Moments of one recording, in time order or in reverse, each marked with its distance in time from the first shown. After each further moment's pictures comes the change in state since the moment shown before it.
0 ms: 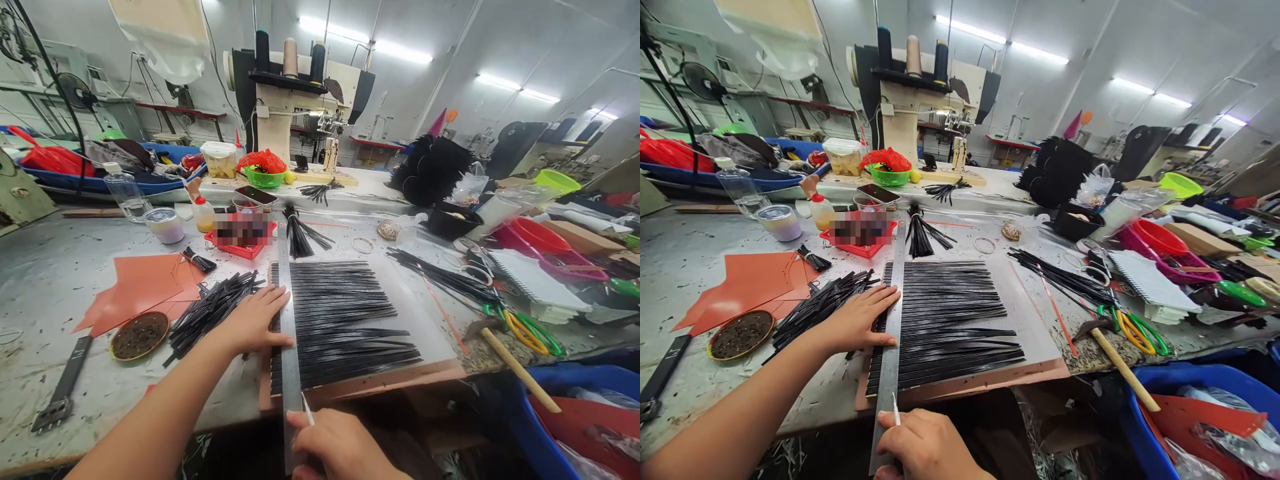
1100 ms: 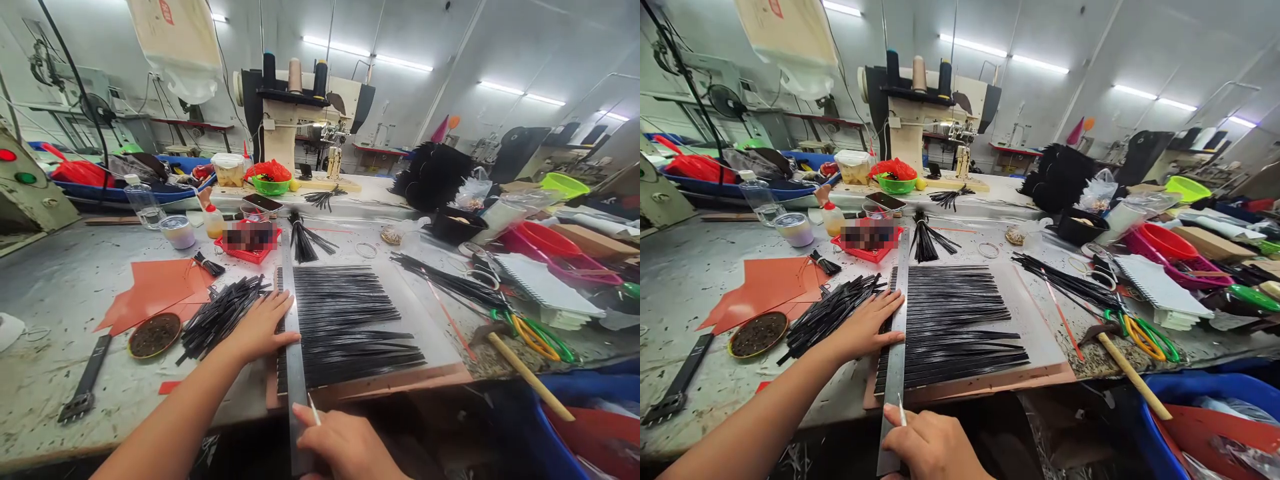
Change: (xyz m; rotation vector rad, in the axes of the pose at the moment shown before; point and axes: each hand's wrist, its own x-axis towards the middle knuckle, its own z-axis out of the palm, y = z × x) left_hand -0.009 0.005 0.010 -0.105 0.053 -0.038; right_hand 0.002 -0.005 -0.008 -0.074 -0.023 -0.060
